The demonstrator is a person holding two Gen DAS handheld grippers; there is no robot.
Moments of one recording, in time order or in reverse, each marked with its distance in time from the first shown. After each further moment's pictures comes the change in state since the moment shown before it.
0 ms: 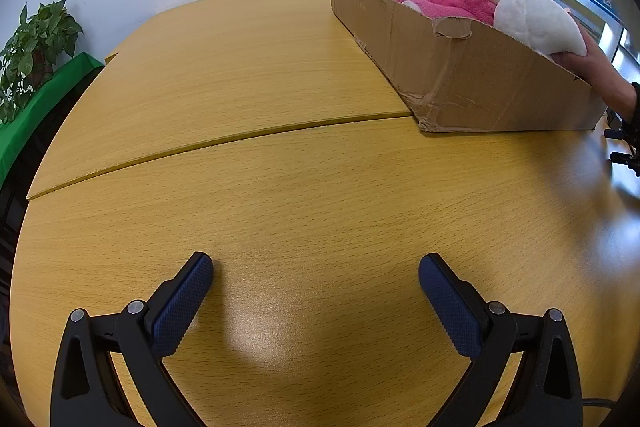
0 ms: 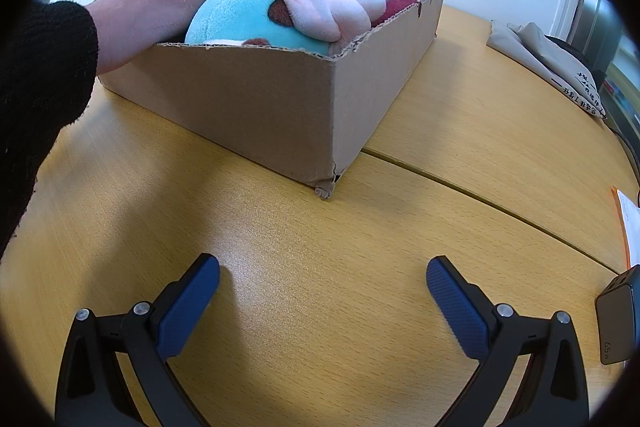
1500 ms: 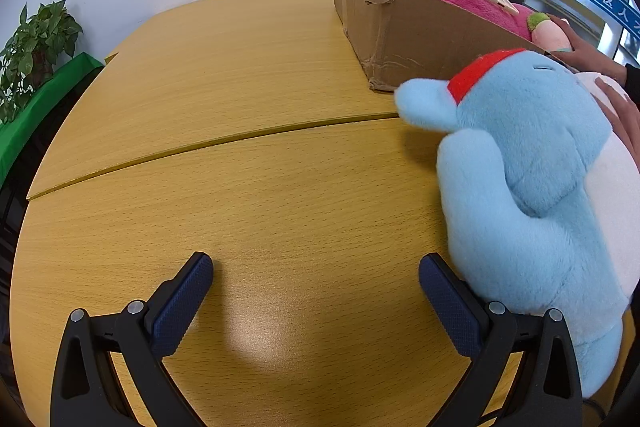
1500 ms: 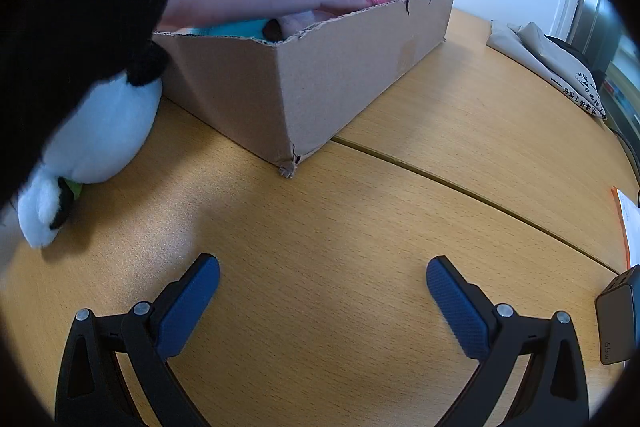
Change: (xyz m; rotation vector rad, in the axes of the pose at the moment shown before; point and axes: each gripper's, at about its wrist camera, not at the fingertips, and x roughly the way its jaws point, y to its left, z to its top) left arm 0.001 -0.011 -0.011 0.001 -0.002 0.003; right arm 0.000 0.002 0.000 0.000 0.000 0.000
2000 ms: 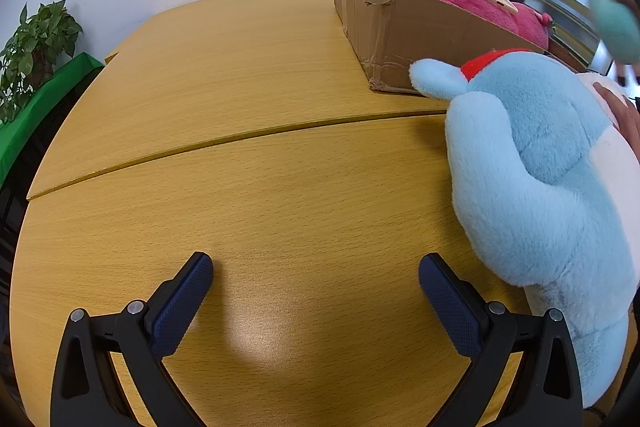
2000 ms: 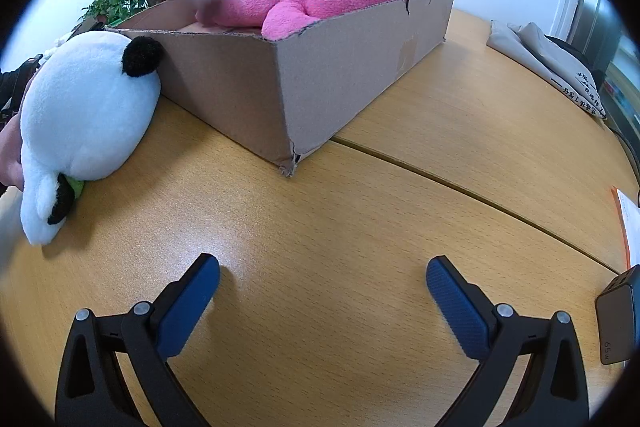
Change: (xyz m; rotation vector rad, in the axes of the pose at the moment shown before) left arm 0.001 0.001 0.001 0.000 0.000 0.000; right arm 0.000 0.000 0.000 0.001 0.000 0.000
